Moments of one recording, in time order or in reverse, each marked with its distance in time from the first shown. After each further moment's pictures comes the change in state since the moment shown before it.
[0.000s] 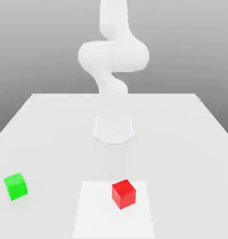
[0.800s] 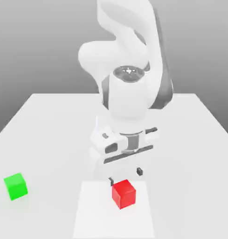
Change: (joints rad) arm 0.030 0.814 0.023 -0.415 0.034 0.521 -0.396
